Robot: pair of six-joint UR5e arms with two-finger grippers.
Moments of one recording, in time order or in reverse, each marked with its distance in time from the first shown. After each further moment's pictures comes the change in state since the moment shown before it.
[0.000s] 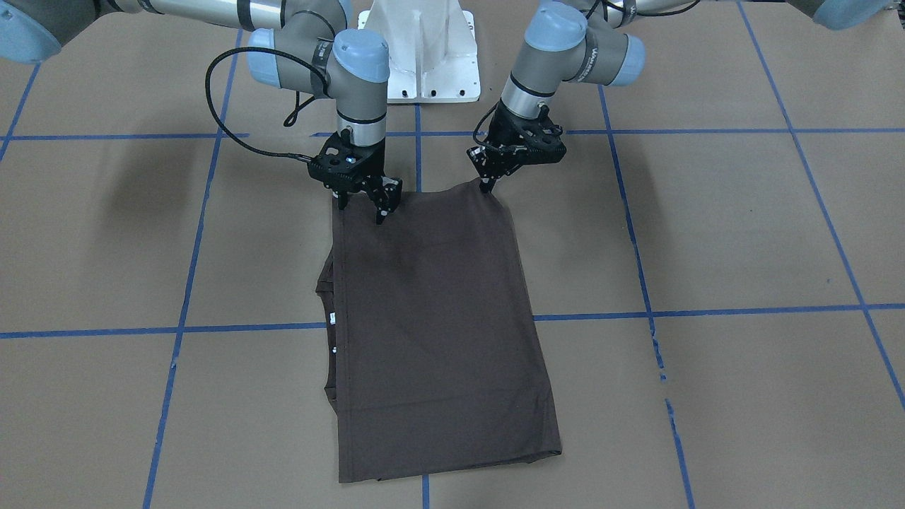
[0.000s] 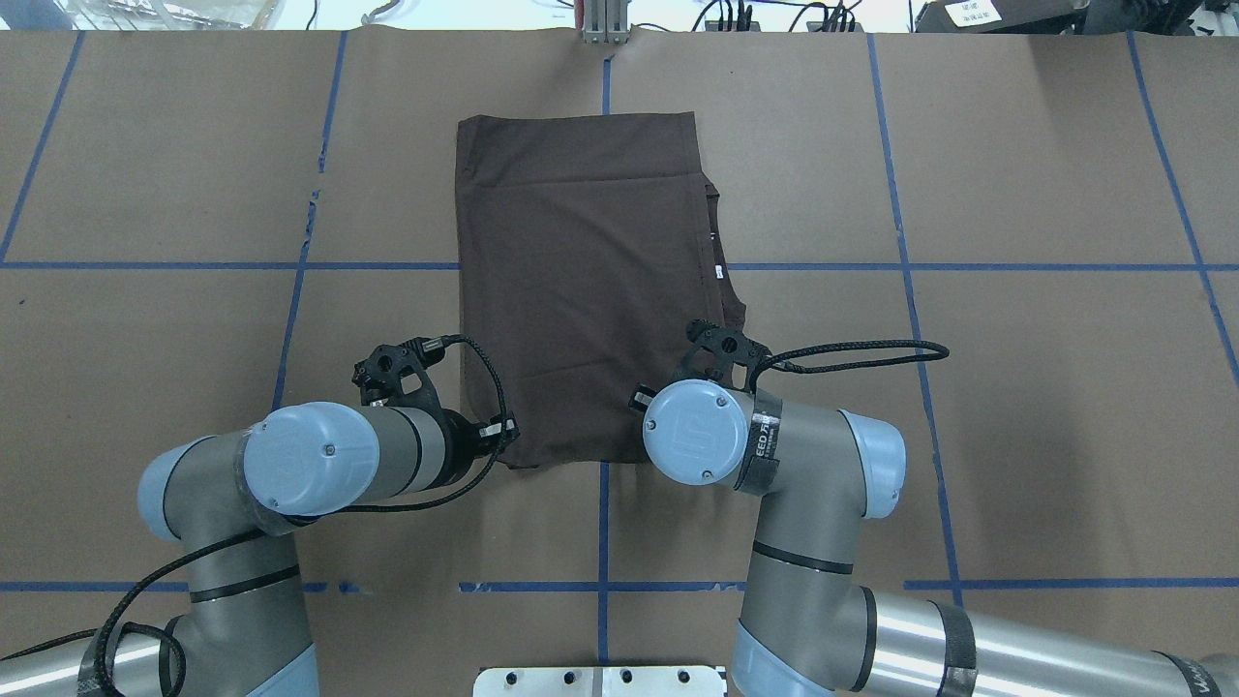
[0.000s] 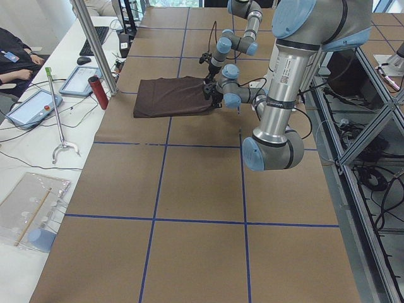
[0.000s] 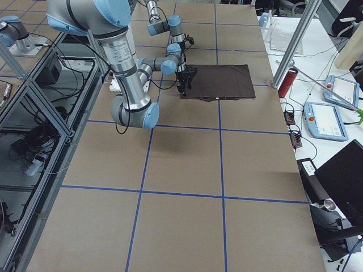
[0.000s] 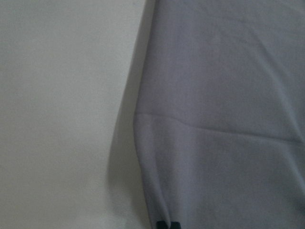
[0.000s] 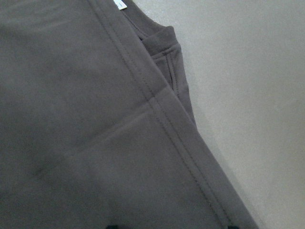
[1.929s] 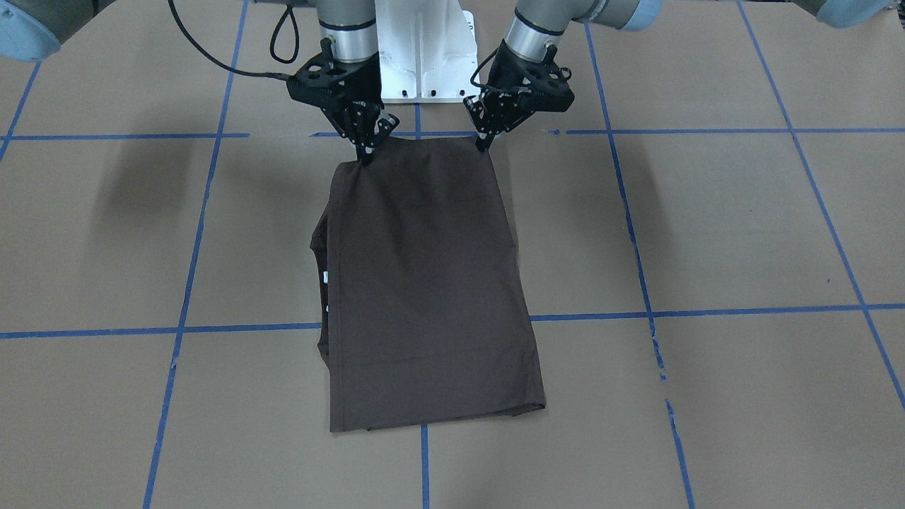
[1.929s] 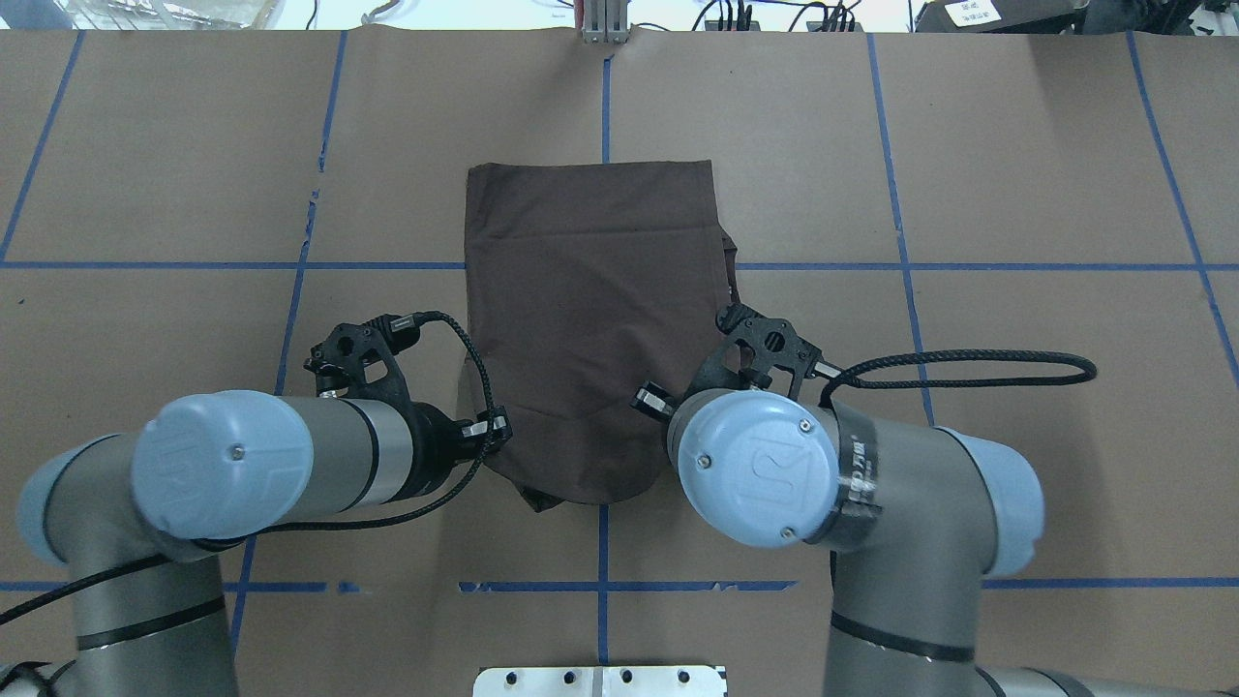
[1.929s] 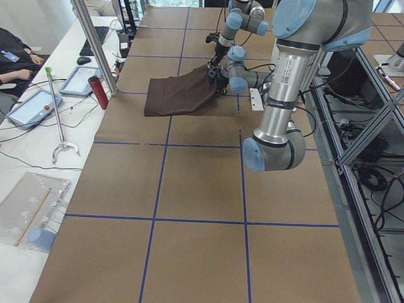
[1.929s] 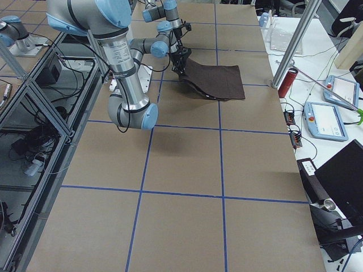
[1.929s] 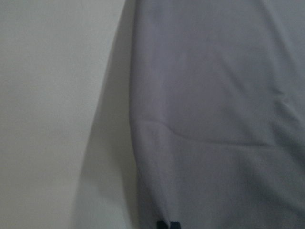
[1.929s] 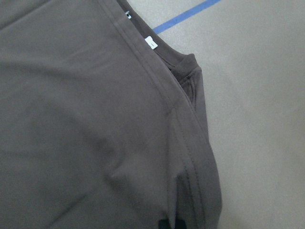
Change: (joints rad) left arm 0.000 0.009 -0.338 0.293 -0.015 0.003; right arm -0.049 -0.019 0.429 -0.282 -0.037 0.133
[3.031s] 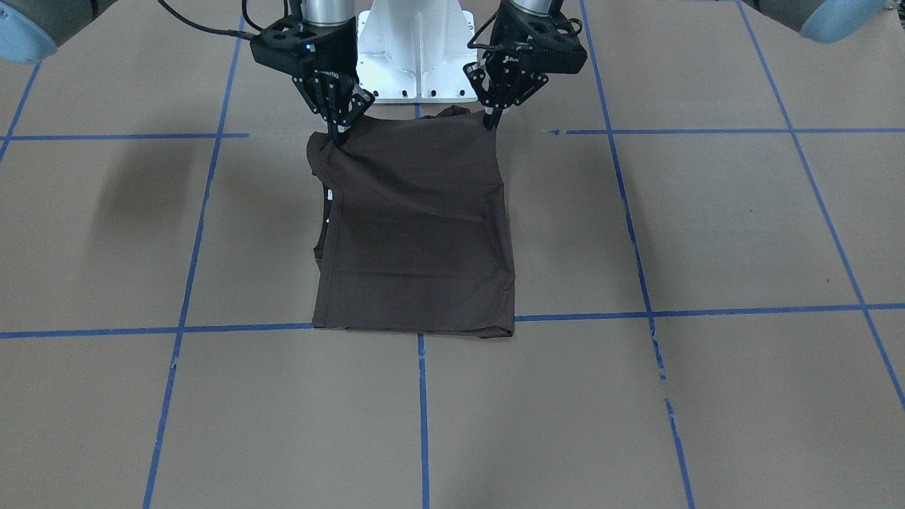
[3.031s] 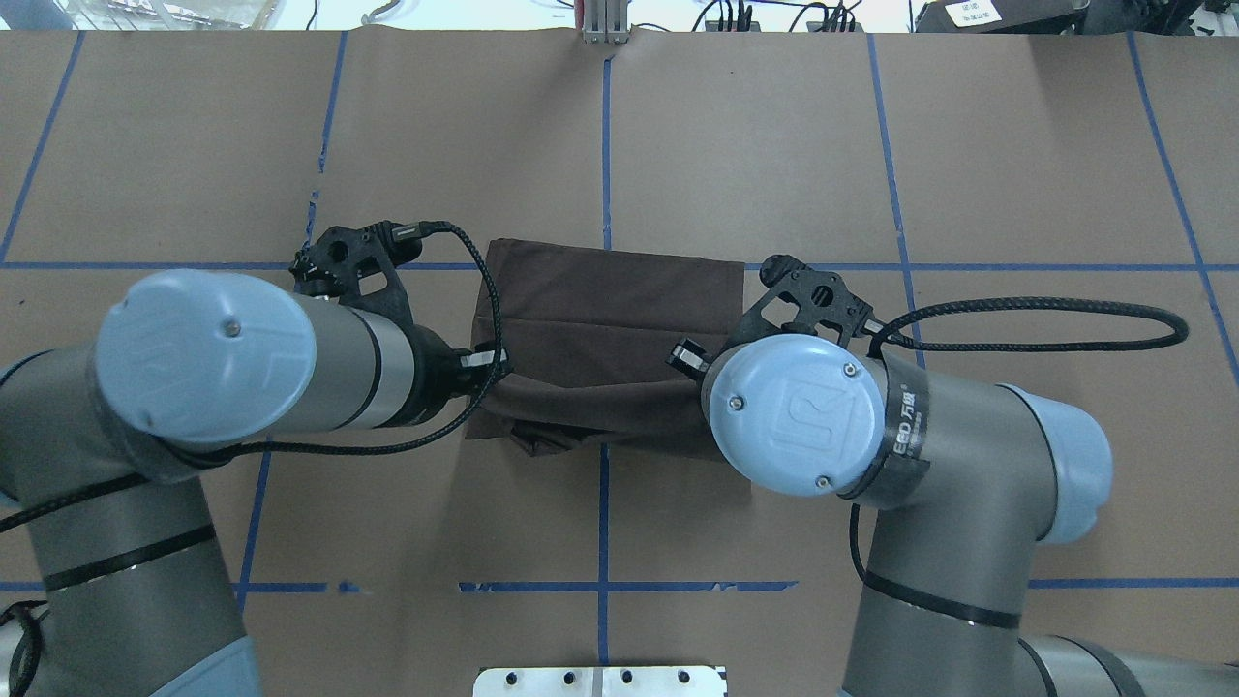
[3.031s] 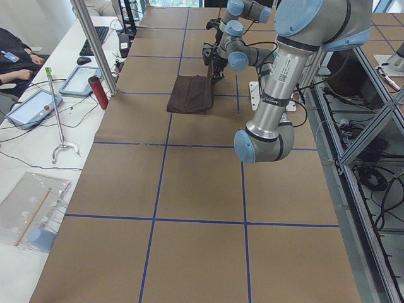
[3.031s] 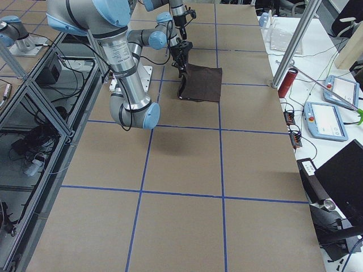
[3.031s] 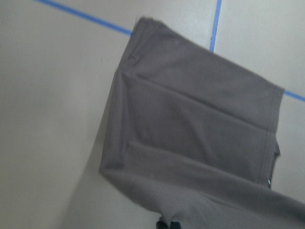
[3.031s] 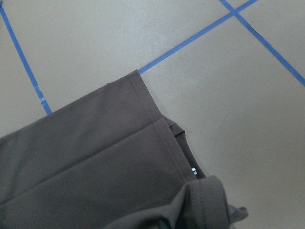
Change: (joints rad) left arm -0.130 -0.164 0.014 0.255 -0.057 0.154; right arm 0.098 0.018 -0.026 -0.045 0.009 -0.023
